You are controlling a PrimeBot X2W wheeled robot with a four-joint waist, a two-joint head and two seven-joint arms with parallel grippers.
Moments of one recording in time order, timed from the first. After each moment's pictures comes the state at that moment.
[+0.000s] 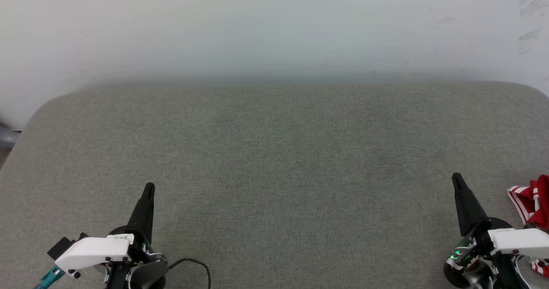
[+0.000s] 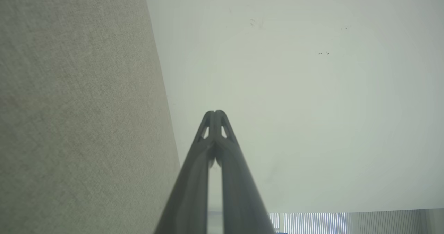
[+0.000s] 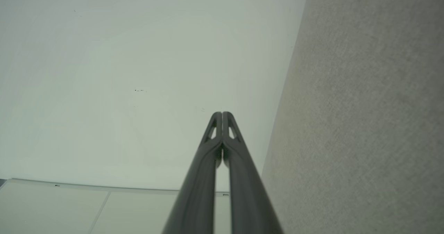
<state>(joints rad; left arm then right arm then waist) -0.11 0.05 0.11 0.25 -1.61 -0.13 0.11 -0.10 -0.05 -0.11 0.25 1.61 0.13 0.11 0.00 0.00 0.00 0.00</state>
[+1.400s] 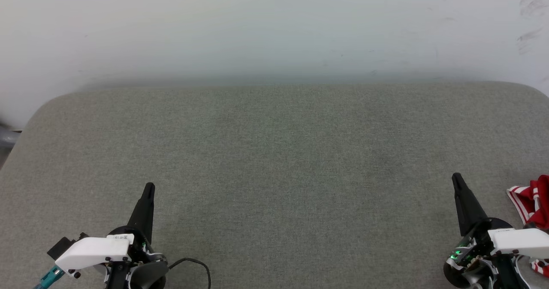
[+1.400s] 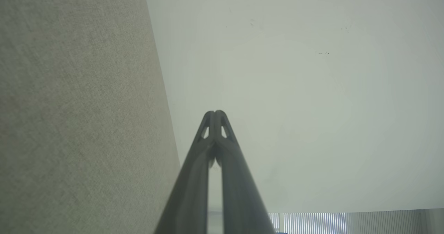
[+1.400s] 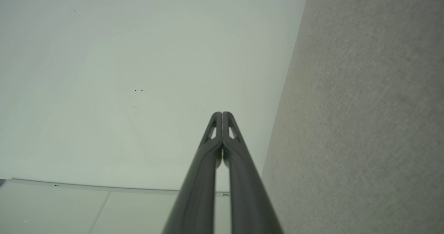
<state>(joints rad) -0.11 0.05 0.11 0.25 -1.61 -0.13 0.11 -0.10 -0.05 -0.11 0.25 1.61 0.13 0.11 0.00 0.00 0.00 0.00</state>
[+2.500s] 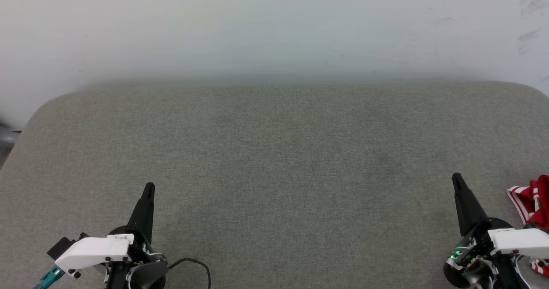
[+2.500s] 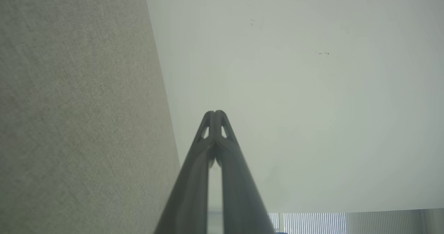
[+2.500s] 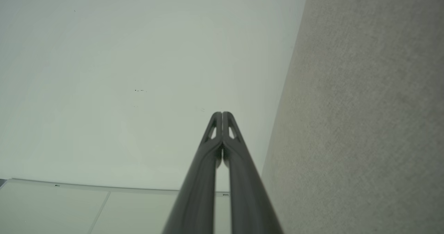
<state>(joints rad) -0.11 0.05 0.11 0.25 -1.61 -0.13 0.11 -0.10 -0.05 -0.11 0.25 1.61 0.13 0.11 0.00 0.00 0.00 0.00</state>
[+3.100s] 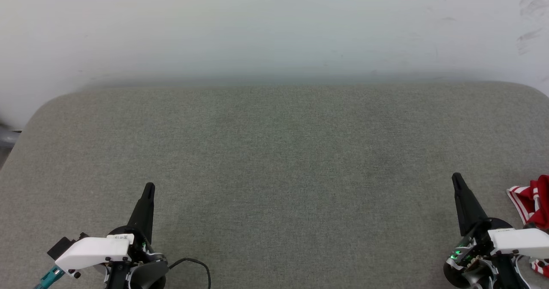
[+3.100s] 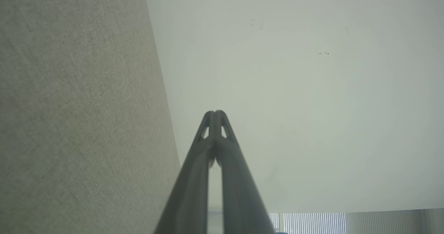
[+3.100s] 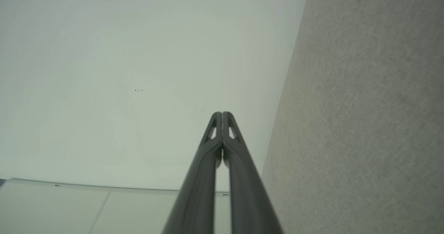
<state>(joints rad) -0.11 0.05 0.11 0.25 -1.61 -0.13 0.11 -0.10 -0.05 -0.11 0.25 1.61 0.13 0.11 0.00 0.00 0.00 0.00</state>
